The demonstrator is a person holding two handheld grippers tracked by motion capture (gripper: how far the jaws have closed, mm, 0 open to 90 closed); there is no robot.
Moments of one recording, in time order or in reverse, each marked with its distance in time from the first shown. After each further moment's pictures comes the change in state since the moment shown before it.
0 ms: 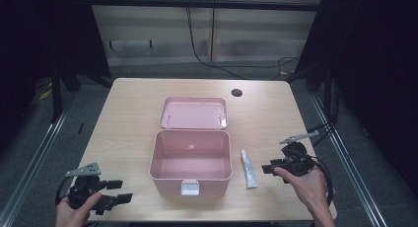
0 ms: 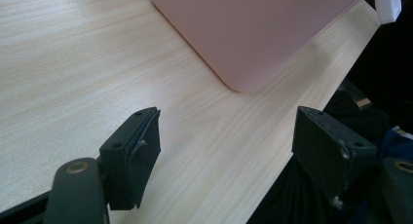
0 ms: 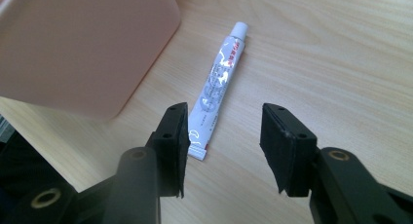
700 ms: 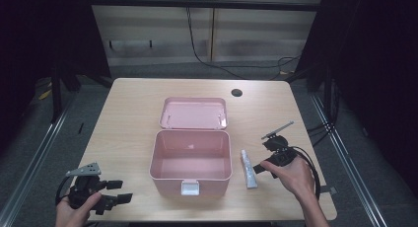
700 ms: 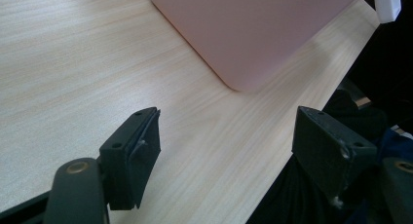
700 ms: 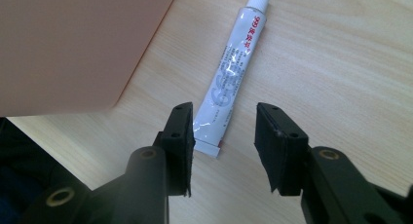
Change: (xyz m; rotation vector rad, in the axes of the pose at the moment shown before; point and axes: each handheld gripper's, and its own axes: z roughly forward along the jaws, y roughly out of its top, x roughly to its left) left arm 0.001 0.000 0.000 0.004 -0.003 0.002; right arm 0.010 0.032 0.030 0.246 -0.010 0.009
